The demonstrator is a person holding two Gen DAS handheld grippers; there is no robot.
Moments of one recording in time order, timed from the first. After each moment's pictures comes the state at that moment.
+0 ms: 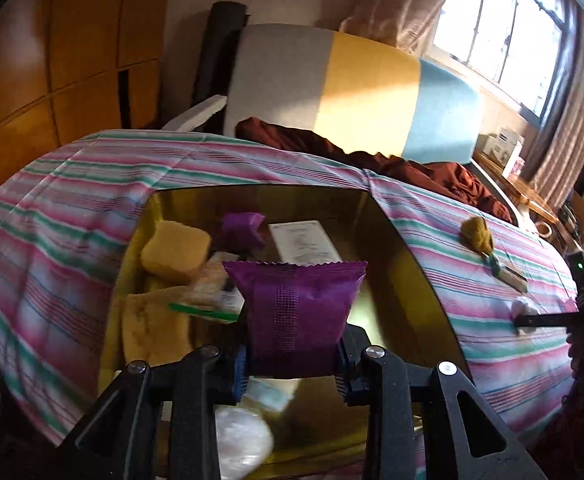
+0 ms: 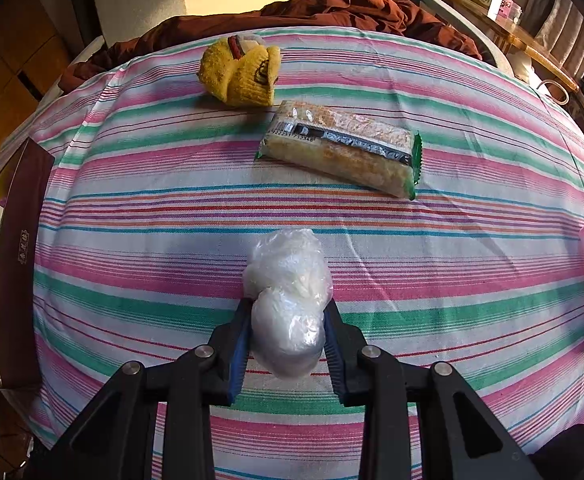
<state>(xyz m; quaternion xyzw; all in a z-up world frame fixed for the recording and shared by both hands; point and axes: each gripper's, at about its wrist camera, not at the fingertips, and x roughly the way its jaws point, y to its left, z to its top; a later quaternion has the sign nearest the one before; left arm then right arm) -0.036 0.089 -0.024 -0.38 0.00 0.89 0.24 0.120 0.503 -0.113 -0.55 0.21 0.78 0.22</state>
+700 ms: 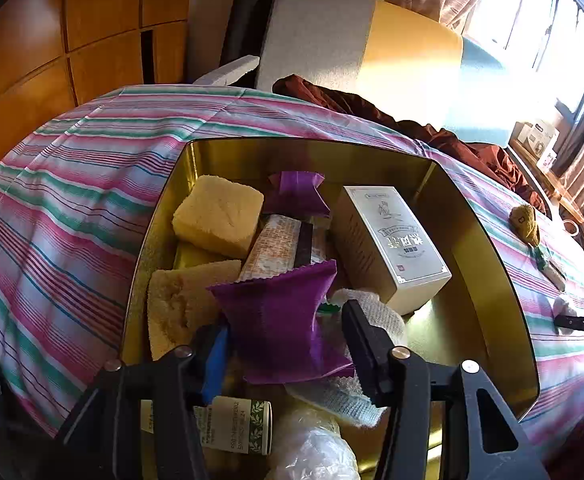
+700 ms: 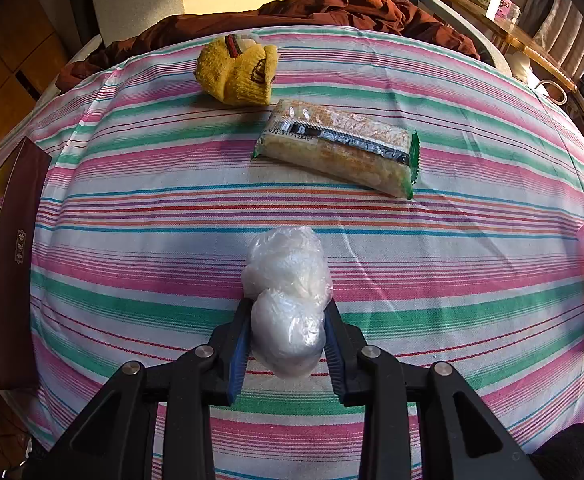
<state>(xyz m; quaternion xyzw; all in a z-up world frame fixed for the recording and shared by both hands) -0.073 0.079 -0.066 -0.44 0.02 0.87 0.20 0.120 0.506 -0.114 -0.55 0.20 0.78 0.22</state>
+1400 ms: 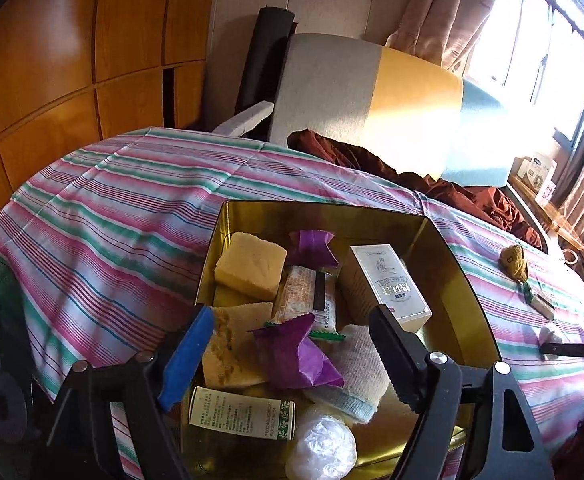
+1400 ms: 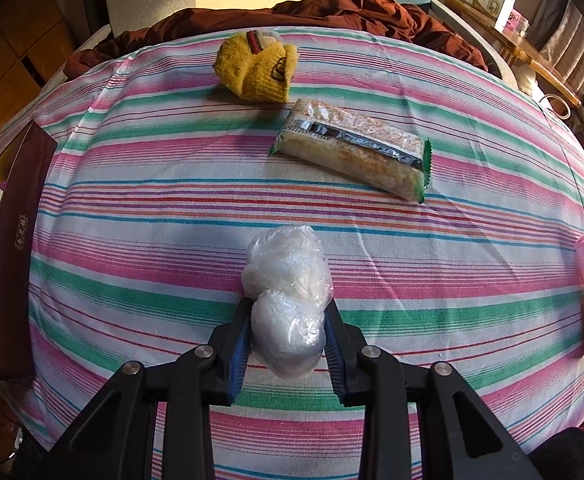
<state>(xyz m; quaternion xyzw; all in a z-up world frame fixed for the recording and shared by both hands) -0.052 0.048 -0.015 -0.37 -0.01 0.91 0.19 0.119 0.489 -0.118 -0.56 0.18 0.78 0.21</state>
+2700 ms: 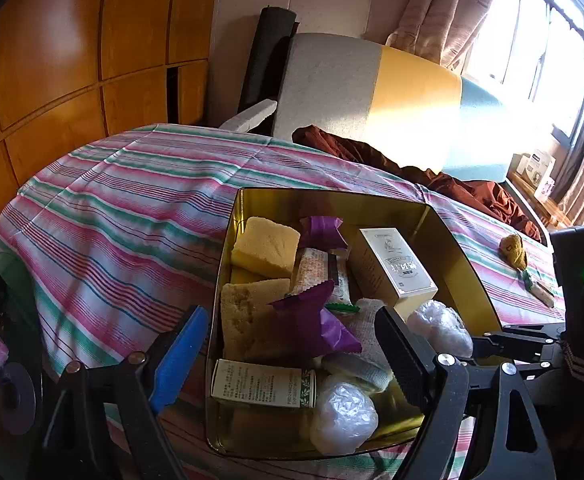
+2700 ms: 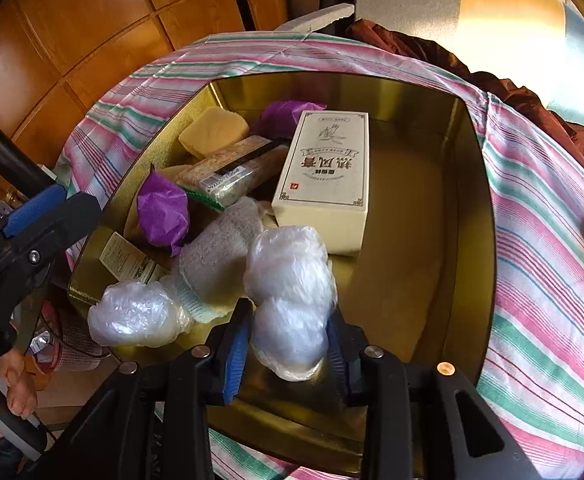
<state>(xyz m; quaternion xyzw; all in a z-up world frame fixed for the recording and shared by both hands) -0.037 0.027 -0.023 -0.38 0.00 0.91 0.19 -0.002 0.193 -0.080 -0.54 0.07 0.84 -0.05</state>
